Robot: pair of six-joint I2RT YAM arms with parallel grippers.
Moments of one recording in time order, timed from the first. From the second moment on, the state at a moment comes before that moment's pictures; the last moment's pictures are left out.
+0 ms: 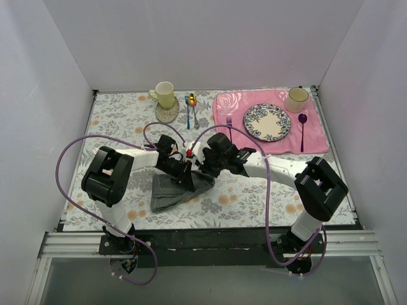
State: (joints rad) left arm -0.42 1.78 0.89 -0.40 0.92 0.03; right arm 0.87 1.65 1.04 -0.17 -0.27 -0.38
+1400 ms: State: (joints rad) left arm -0.41 1.73 0.97 -0.48 0.93 0.06; right arm 0.92 1.70 1.00 -0.09 -0.15 -0.47
